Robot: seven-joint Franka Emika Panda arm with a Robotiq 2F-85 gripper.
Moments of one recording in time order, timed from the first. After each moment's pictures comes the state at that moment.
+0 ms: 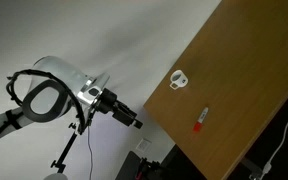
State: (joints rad) arm -0.16 -0.51 0.03 -2.65 -0.18 2.15 0.23
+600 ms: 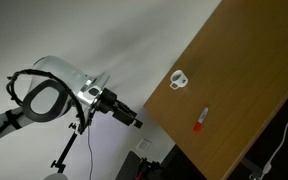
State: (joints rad) arm -0.16 -0.51 0.03 -2.65 -0.18 2.15 0.23
